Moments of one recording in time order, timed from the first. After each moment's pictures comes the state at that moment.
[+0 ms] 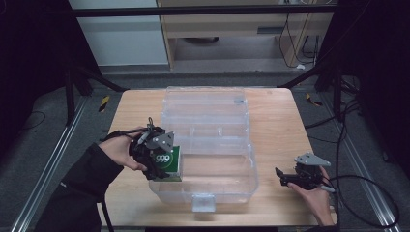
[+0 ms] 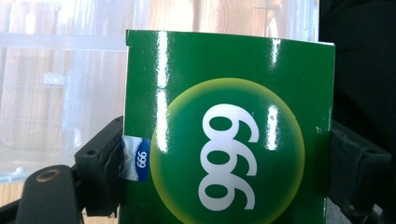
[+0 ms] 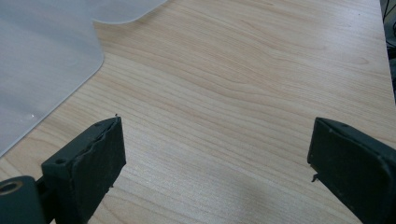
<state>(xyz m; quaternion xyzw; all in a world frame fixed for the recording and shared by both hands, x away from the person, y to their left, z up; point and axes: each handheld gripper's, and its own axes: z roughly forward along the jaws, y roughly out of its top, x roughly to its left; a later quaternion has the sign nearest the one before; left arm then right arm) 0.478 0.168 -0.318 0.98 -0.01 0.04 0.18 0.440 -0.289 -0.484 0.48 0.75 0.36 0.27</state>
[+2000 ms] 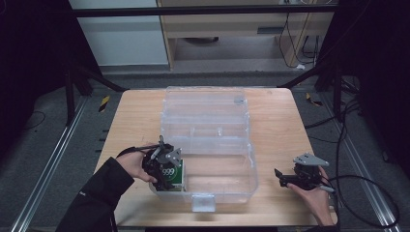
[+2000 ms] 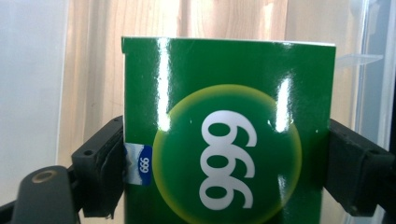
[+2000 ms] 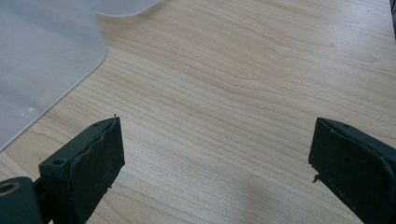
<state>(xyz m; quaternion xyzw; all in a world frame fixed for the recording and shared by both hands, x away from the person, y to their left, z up) 0.483 0.162 -0.395 0.99 0.00 0.02 0.15 0.441 -0.287 -0.486 0.48 0.76 0.36 0.27</state>
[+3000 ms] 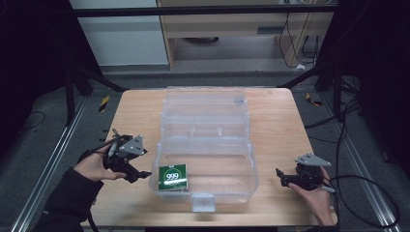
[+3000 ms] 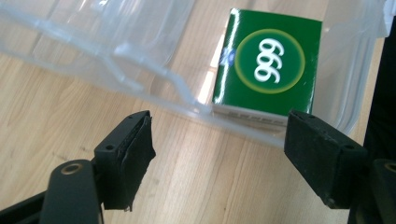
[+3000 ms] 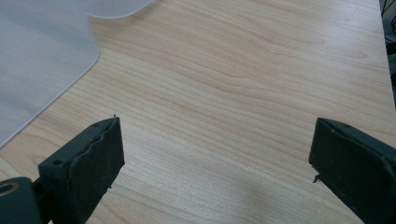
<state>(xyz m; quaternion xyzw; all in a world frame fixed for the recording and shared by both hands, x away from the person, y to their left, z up) 0.469 0.258 -0.360 0.95 0.13 0.10 0.25 0.440 -0.291 -0.486 0.48 0.75 0.36 0.27</state>
